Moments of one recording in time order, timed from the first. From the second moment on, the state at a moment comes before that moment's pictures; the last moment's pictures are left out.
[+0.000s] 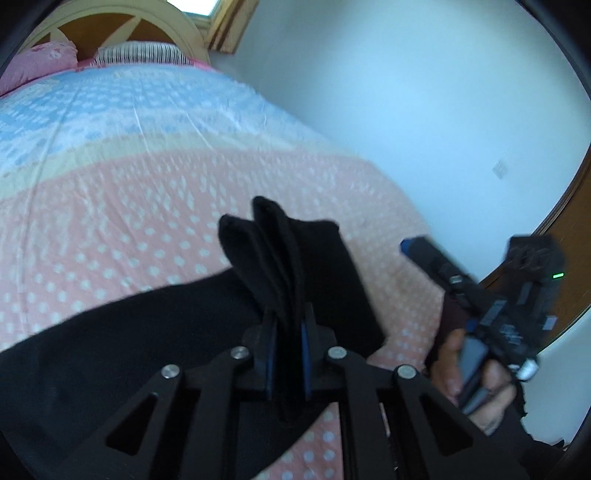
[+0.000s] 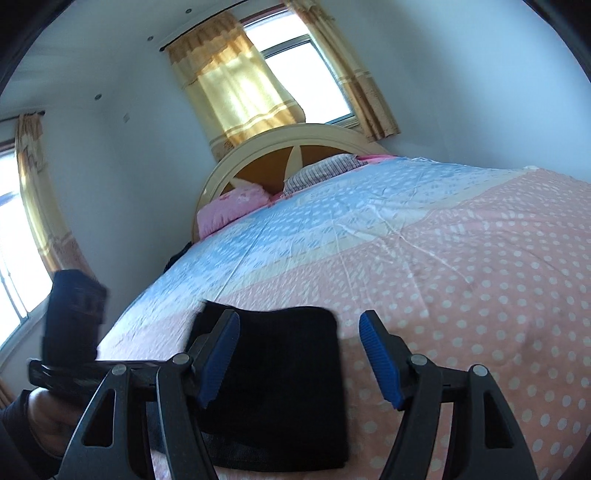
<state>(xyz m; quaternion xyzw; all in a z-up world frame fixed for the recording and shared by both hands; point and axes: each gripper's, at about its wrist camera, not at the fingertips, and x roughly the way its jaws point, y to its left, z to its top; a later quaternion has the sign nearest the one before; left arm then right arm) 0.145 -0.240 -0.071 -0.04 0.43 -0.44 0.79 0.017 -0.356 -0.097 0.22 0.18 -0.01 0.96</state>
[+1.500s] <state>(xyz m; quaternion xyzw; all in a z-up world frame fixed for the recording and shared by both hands) 0.163 -0.017 -0.151 -0.21 0.45 -0.28 0.82 0.050 -0.204 -0.147 0.03 0.35 0.19 0.92</state>
